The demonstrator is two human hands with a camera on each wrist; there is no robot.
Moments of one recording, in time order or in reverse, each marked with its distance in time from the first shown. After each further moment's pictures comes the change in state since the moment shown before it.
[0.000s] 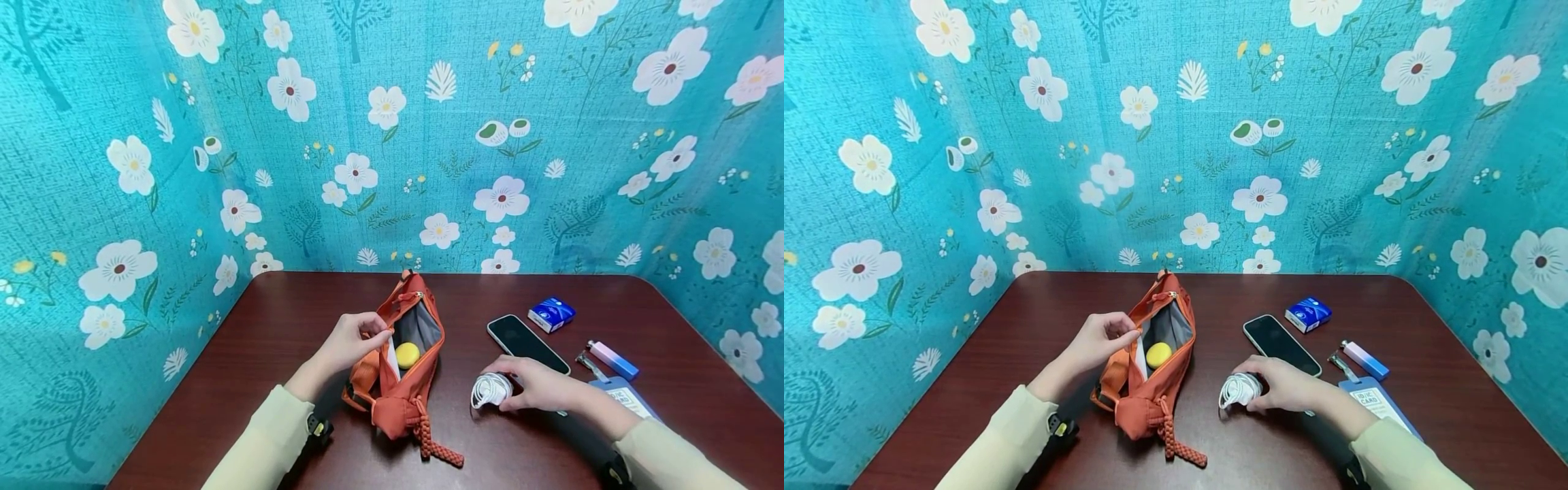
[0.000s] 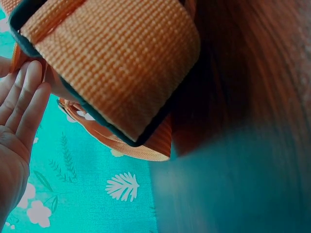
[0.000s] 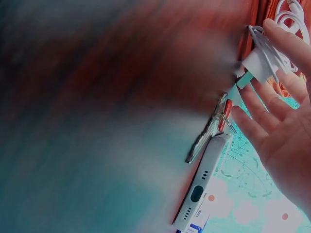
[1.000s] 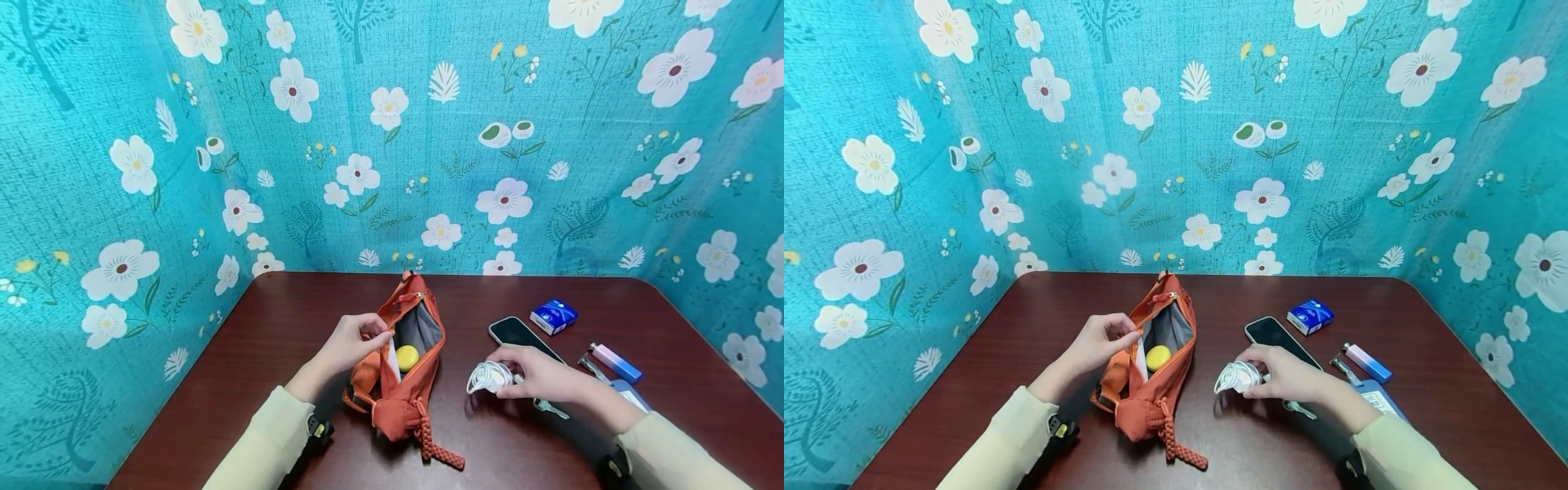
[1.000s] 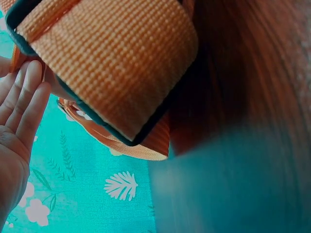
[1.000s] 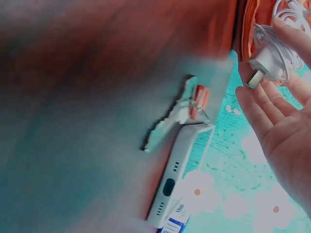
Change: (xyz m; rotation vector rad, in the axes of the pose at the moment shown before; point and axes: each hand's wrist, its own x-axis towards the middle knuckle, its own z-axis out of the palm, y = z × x) left_hand 0.000 -0.002 -0.001 0.002 0.003 -0.010; right_hand 0.008 -0.009 -0.016 0.015 0.084 0.007
